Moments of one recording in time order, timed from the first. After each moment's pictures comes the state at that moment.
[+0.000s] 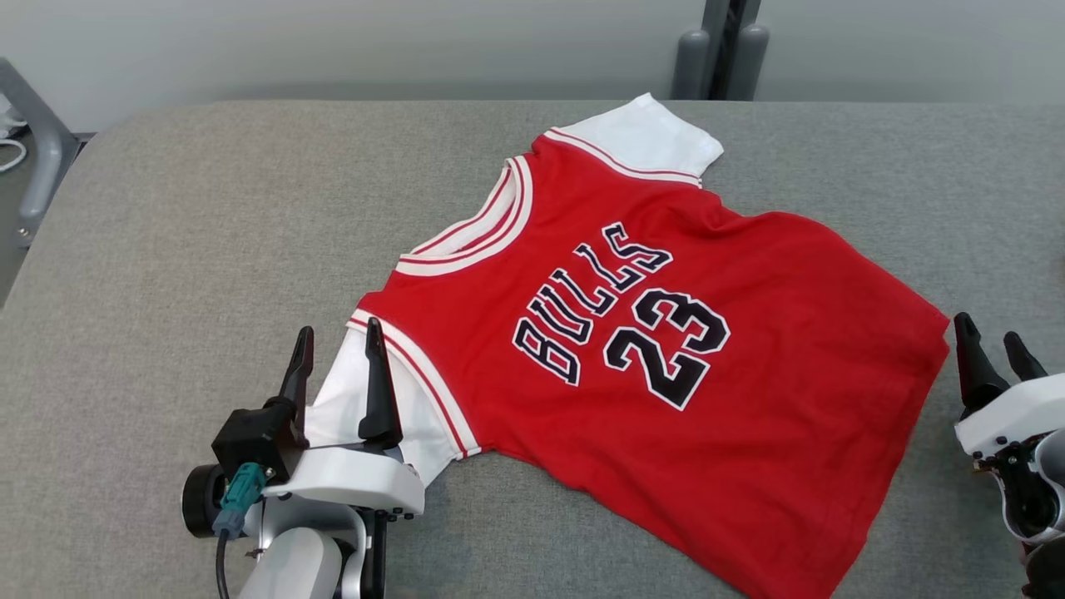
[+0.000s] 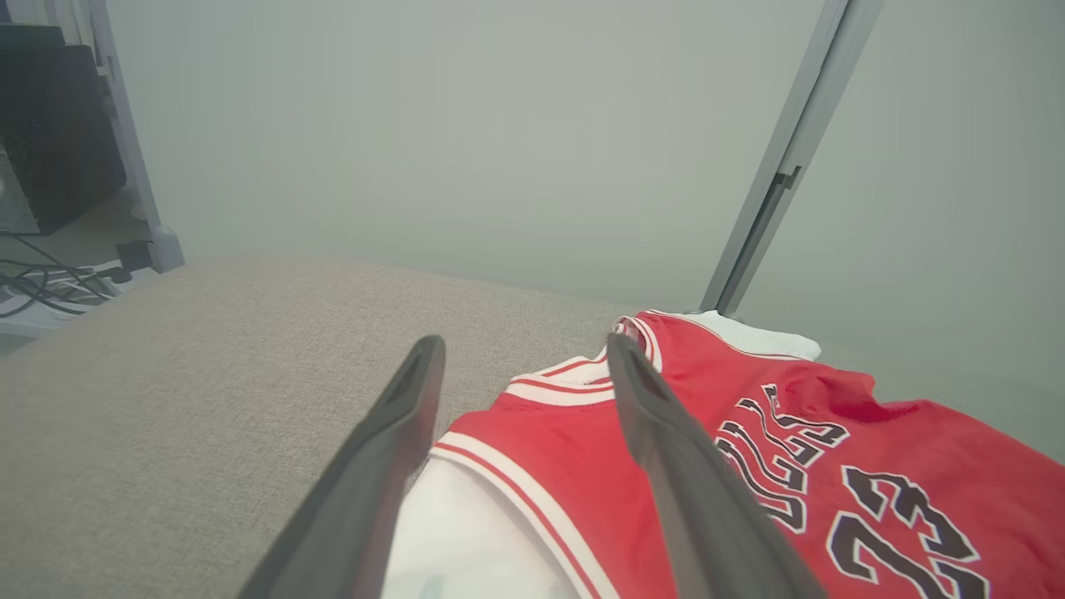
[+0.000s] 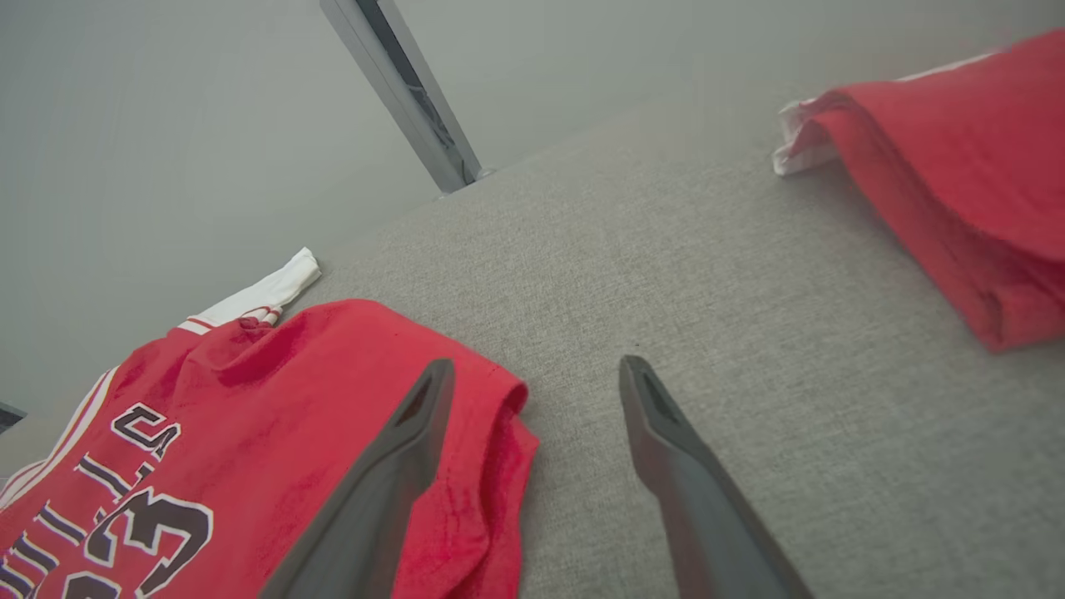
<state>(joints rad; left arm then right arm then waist) -0.19 0.05 -0.29 0.22 -0.41 0.28 -0.26 -0.44 -0.29 0.05 0.75 0.71 0.13 -0.09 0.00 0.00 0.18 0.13</state>
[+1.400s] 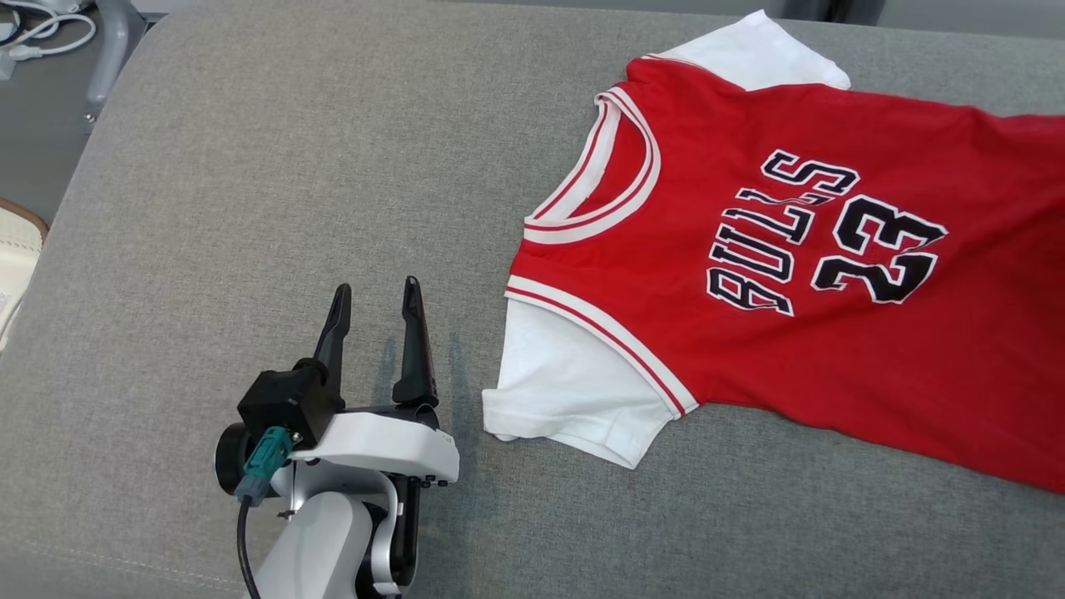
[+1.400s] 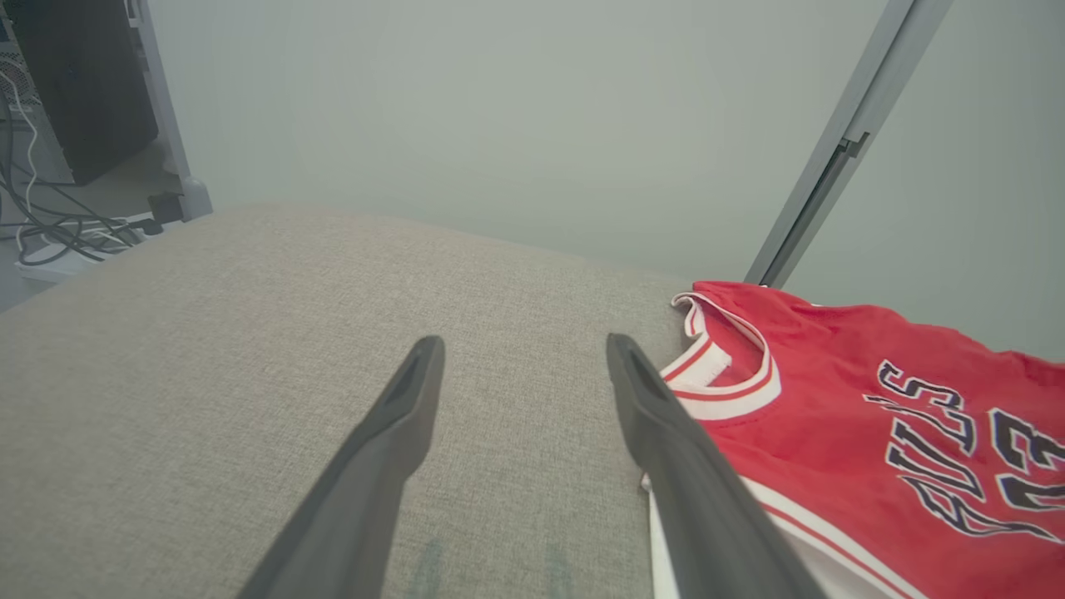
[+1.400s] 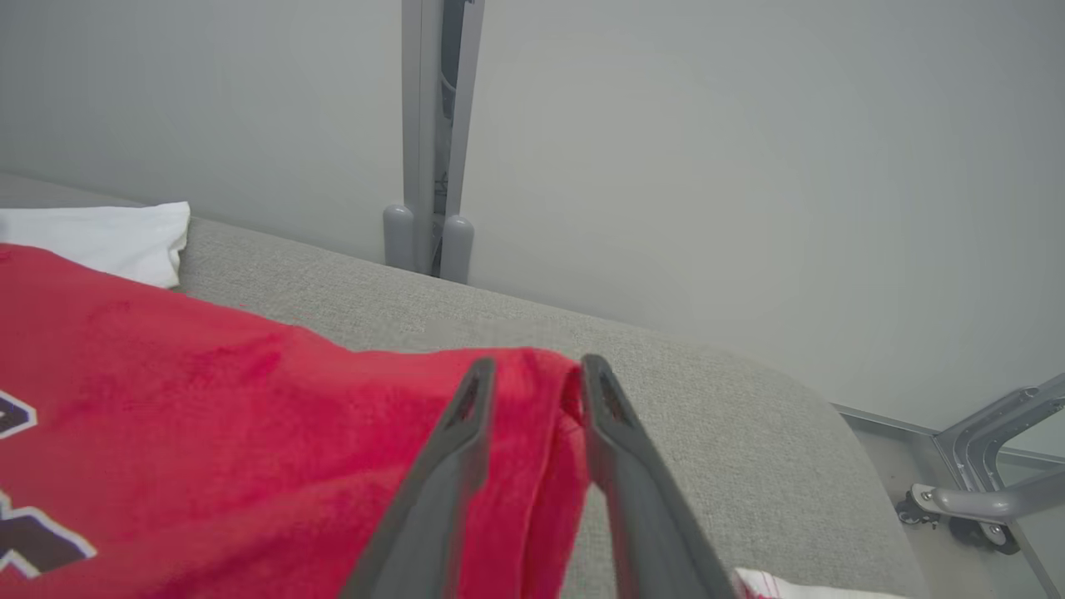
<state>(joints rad) -0.27 0.05 -0.38 0.20 -0.48 0.30 -0.26 -0.98 -0.66 0.59 1.08 0.59 0.13 -0.21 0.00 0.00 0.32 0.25</state>
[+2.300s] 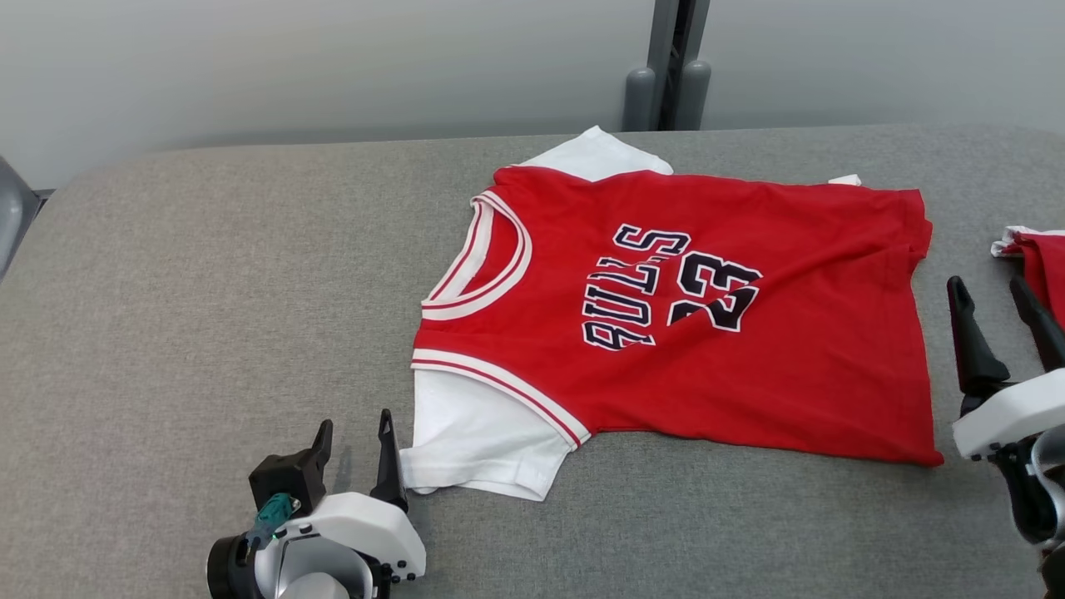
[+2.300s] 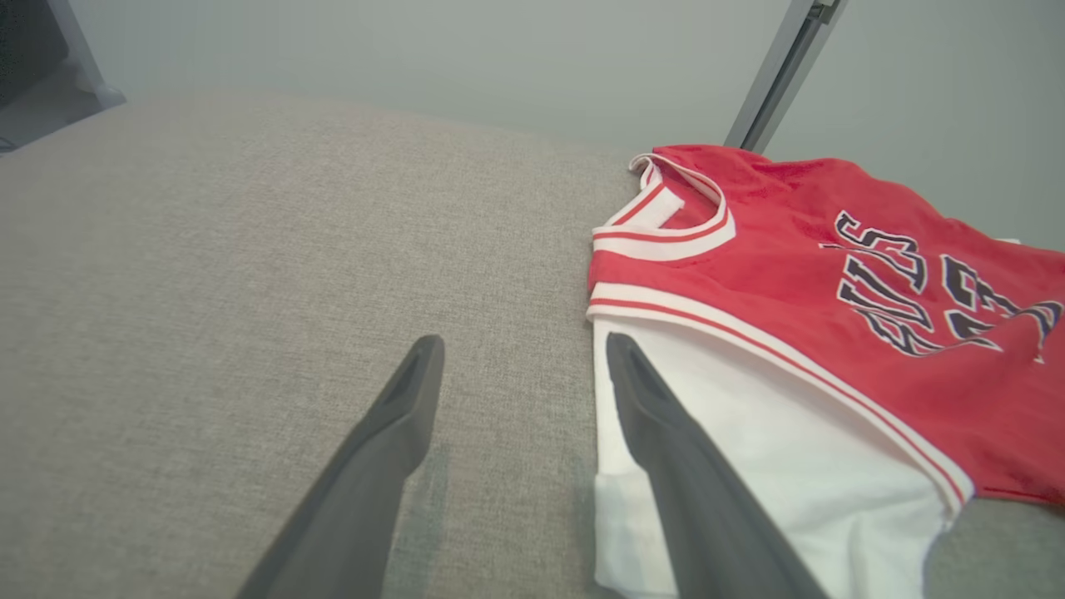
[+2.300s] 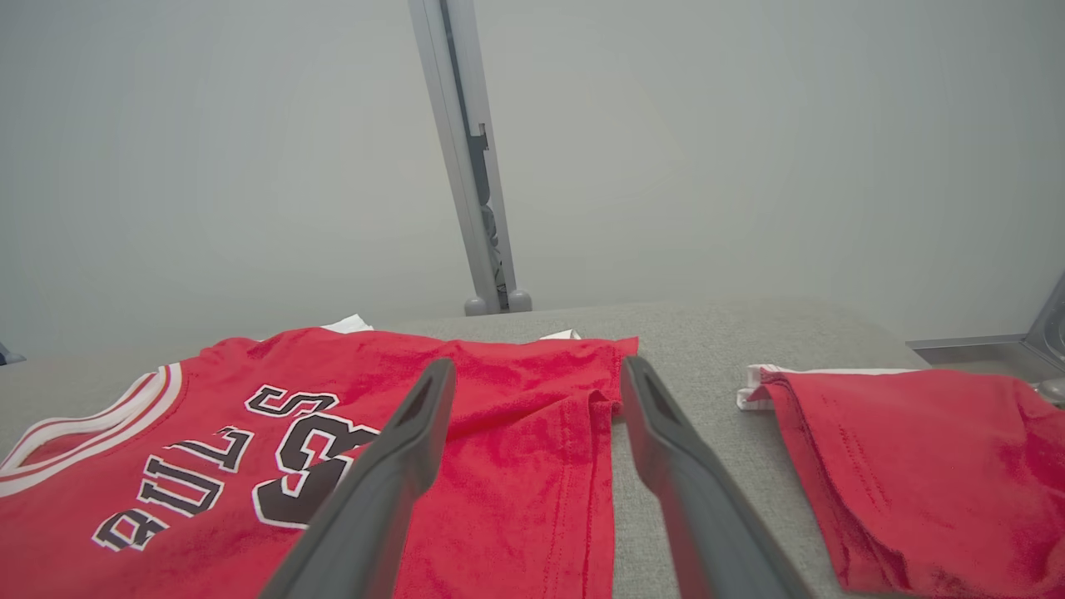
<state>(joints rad) -0.21 0.05 -0.34 0.52 -0.50 0.26 -0.26 -0.44 -0.41 0.23 0.64 0.59 0.13 -0.26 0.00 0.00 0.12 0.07</state>
